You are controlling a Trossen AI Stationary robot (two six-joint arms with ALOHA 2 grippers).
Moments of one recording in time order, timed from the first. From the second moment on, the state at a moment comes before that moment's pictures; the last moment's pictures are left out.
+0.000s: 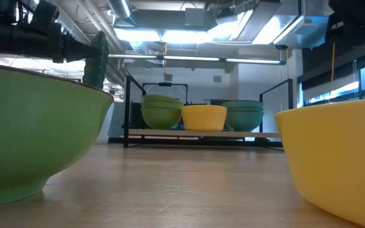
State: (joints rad) left arm 0.11 0.28 0.06 0.33 -0.44 0.21; right arm 0.37 0.04 0.18 -0.02 0.22 -0.20
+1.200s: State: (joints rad) left arm 0.06 0.30 0.05 0.38 -0.22 0.01; right arm 0.37 0.04 0.18 -0.09 0.22 -0.38
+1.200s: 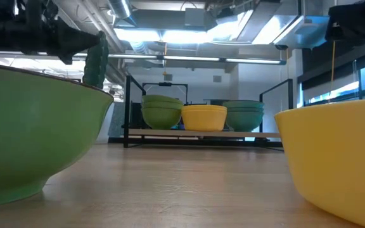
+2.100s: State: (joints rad) left arm -0.45 0.71 0.45 0.23 -0.48 -0.04; right arm 0.37 0.04 0.18 0.02 0.22 -0.41
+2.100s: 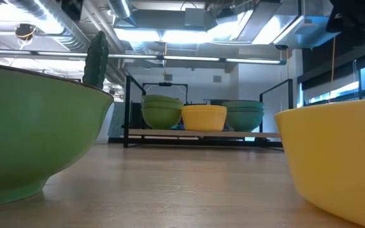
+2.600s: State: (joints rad) left arm -0.57 1.16 1.04 -0.38 -0.65 -0.22; right arm 0.37 0.04 0.18 0.00 0.22 -0.32
